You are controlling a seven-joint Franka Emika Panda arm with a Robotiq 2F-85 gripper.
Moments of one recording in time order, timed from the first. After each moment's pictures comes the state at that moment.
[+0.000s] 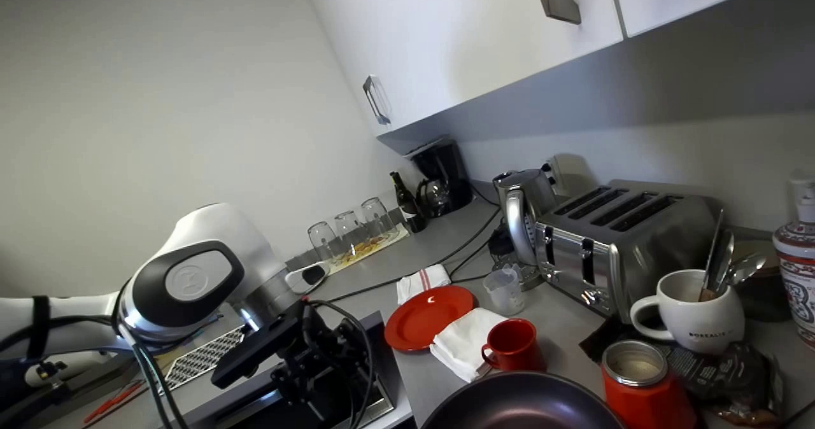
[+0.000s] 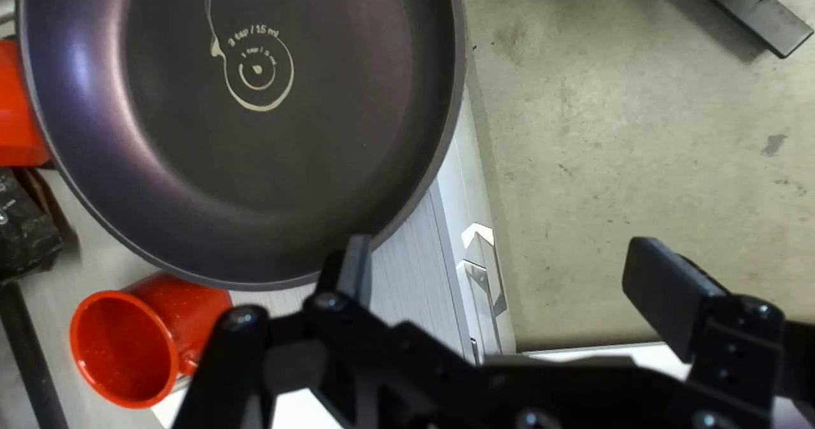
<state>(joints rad) 0.01 0.06 0.02 -2.04 -0.34 2.14 -0.48</state>
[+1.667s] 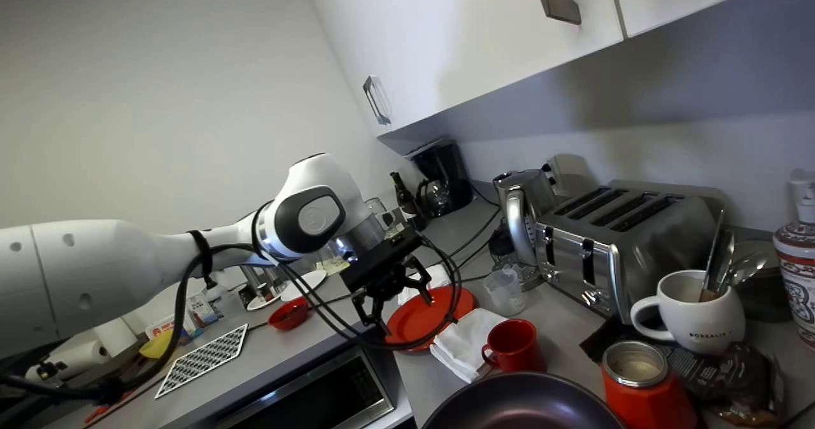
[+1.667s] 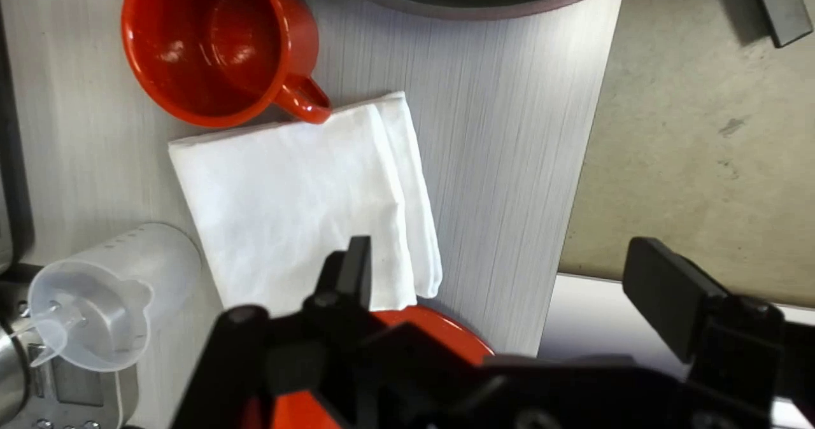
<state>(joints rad) -0.06 0.60 0.08 -1.24 -0.16 1.93 -0.97</state>
